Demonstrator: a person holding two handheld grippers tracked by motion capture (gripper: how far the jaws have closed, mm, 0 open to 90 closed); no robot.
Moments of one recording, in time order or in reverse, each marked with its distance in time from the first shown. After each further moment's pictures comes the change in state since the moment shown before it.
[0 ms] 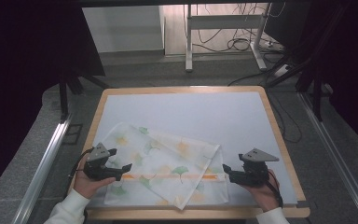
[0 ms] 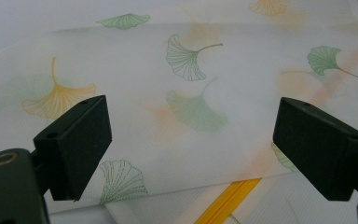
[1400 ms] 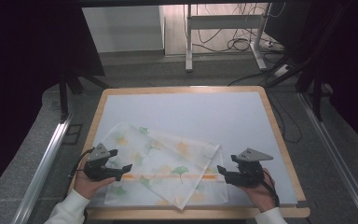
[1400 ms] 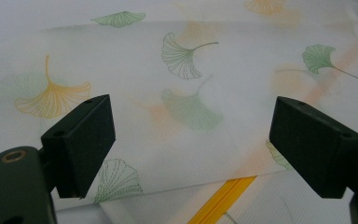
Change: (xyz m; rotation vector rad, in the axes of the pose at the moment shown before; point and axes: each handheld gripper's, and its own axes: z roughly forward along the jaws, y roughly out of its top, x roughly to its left) left arm -0.001 0.000 0.000 0.004 -0.014 -0.004; right arm 0.013 0.008 0.004 0.017 0.072 -0.030
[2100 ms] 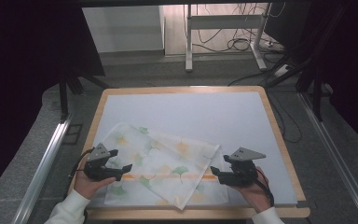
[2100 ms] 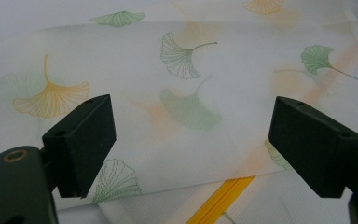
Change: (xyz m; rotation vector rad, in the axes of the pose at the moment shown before) left arm 0.000 0.000 0.000 -0.001 -0.005 -0.004; right arm 0.016 0.012 0.005 0.007 0.056 -0.029
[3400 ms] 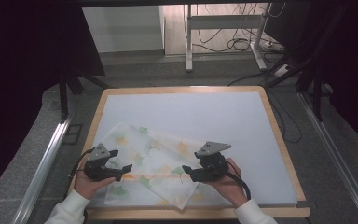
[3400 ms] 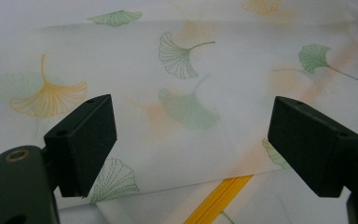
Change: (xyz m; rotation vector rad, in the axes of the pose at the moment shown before) left arm 0.000 0.000 0.000 0.004 -0.006 0.003; right arm 0.054 0.049 0.039 0.047 0.133 -0.110
